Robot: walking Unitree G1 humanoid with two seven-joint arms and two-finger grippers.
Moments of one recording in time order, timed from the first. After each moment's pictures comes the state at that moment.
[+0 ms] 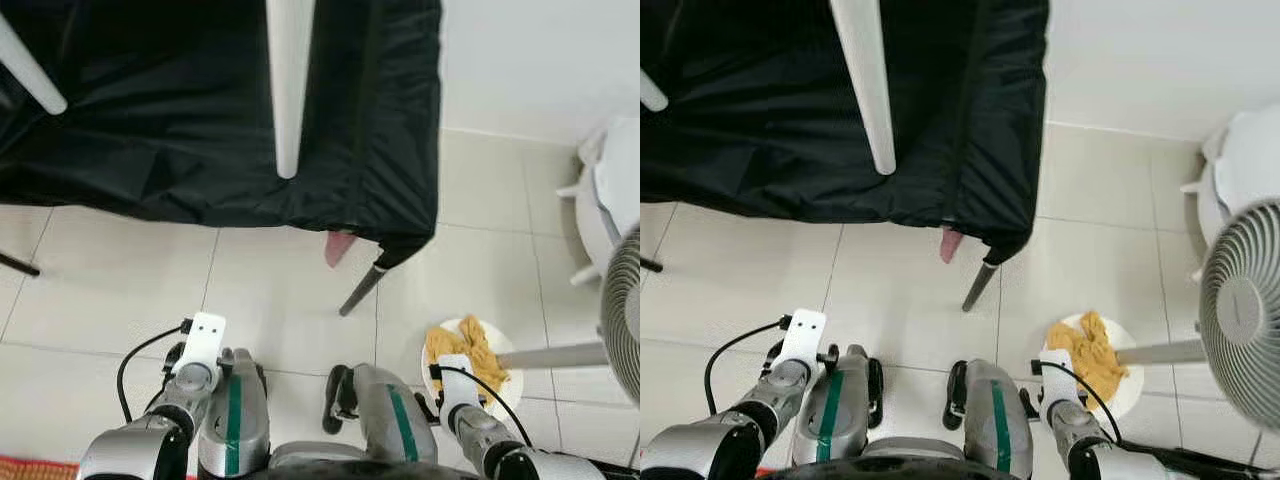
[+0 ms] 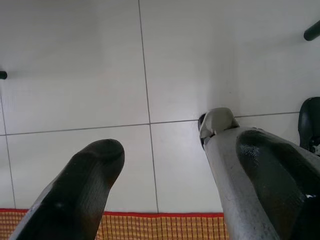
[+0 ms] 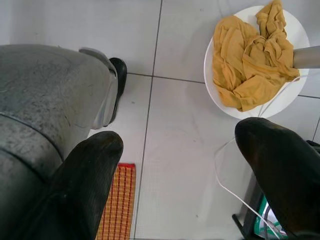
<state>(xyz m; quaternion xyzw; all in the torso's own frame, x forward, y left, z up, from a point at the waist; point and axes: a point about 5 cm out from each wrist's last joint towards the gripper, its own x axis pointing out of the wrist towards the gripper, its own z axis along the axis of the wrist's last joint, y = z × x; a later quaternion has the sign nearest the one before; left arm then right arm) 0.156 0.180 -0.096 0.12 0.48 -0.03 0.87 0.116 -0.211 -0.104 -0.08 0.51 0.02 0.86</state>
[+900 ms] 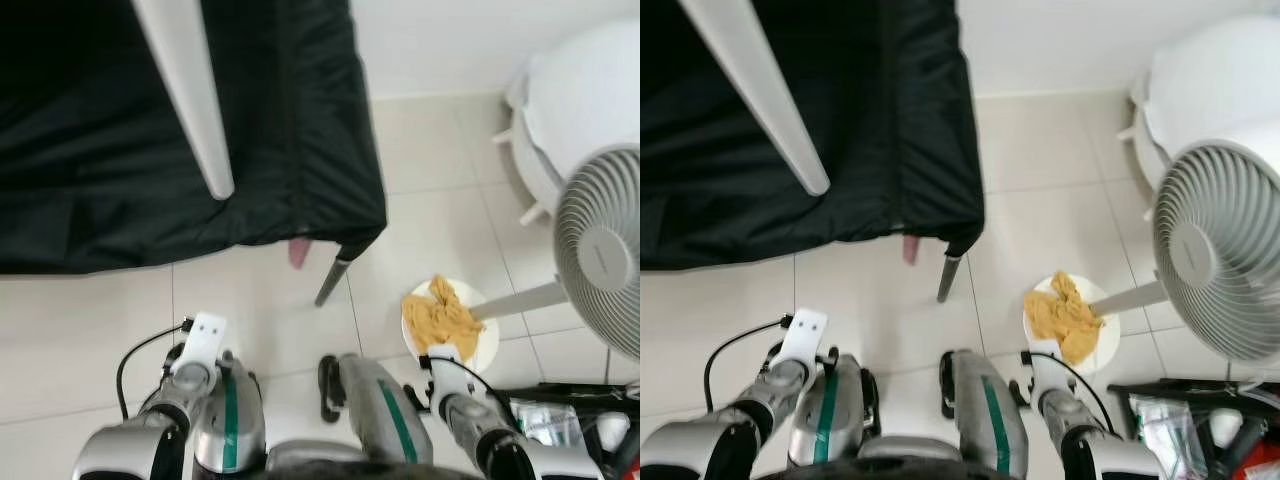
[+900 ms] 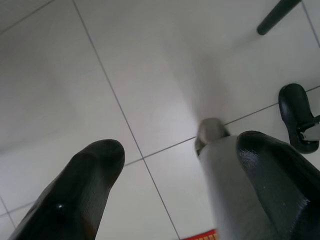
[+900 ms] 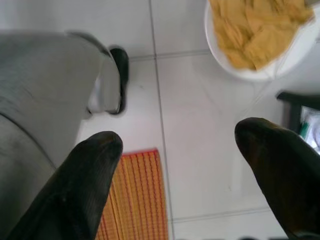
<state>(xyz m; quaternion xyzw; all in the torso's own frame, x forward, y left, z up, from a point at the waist) 0.170 0.179 -0.090 0.12 0.46 -0.04 0.88 0.128 -0.211 -0.101 -0.08 0.51 0.03 0.86</state>
